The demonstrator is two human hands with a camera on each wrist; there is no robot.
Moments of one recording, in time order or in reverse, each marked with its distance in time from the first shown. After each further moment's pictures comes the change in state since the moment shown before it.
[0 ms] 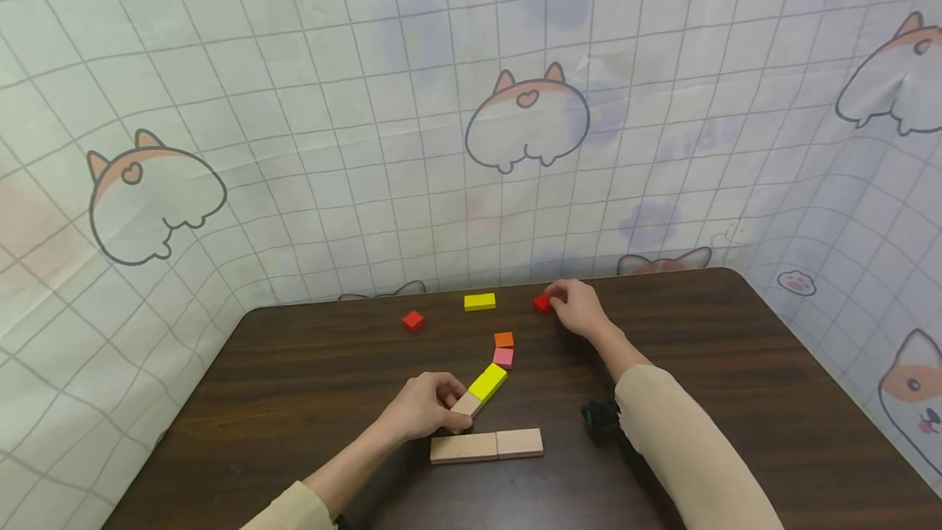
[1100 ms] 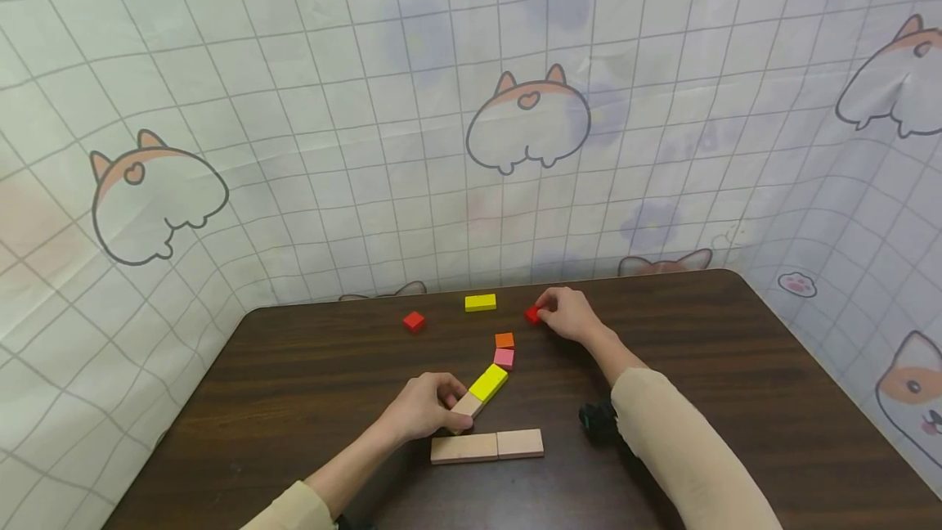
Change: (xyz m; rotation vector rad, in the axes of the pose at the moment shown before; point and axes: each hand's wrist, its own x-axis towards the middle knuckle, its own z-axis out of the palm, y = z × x) left_hand 0.000 0.000 0.000 0.002 0.013 0.008; right_hand 0.002 -0.005 0.011 -0.028 -0.101 -0.023
